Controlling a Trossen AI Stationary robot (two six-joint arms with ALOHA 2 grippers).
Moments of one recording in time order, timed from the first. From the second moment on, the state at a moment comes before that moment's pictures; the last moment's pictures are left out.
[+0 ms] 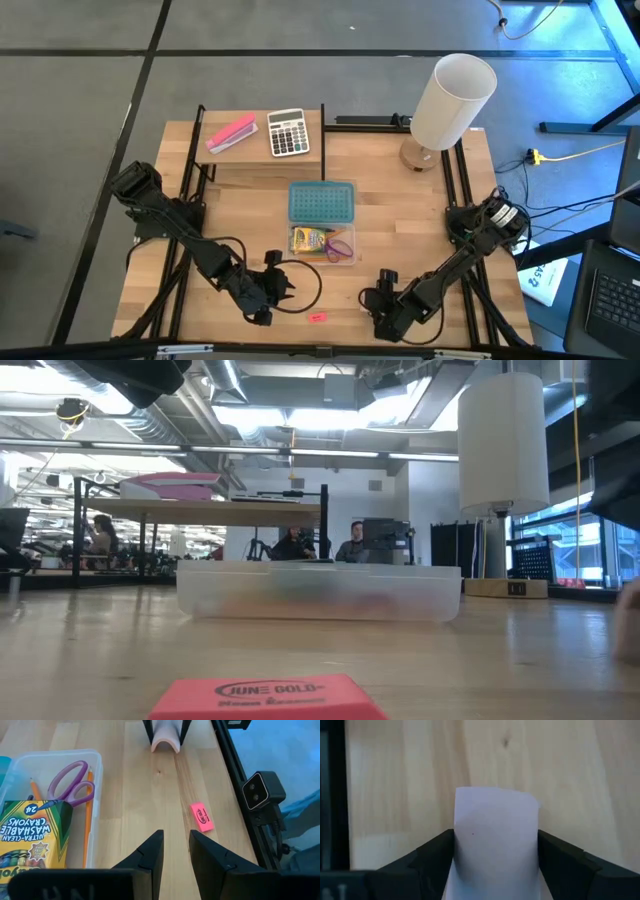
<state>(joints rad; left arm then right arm) -0.70 1.60 1.03 -0.22 -0.44 -0.49 0.81 1.92 1.11 -0.41 0.33 0.92</state>
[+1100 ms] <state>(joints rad) -0.67 1.60 1.03 -0.24 -0.47 -0.56 0.29 1.79 1.17 -0.41 0.18 0.13</state>
